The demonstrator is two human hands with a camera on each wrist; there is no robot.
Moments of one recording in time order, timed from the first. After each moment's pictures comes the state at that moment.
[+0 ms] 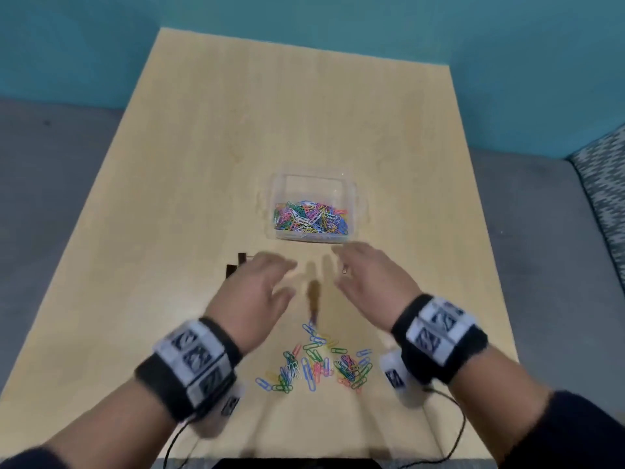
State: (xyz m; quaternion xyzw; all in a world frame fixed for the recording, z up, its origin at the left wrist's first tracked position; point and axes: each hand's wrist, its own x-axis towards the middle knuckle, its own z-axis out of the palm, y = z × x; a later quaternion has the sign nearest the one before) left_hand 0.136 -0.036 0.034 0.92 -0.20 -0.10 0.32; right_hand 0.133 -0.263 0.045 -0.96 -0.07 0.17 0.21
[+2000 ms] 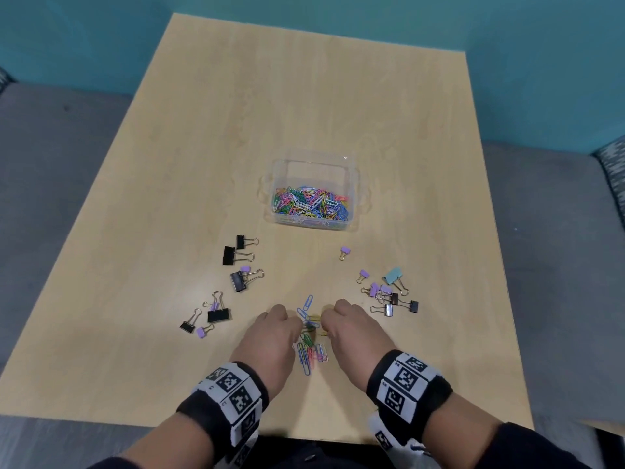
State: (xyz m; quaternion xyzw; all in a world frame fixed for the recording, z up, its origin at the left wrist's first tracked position) left_hand 0.051 -0.074 -0.019 0.95 -0.14 -0.21 0.20; right_hand 0.047 -0.248 -0.005 -0.95 -0.14 0.21 0.19
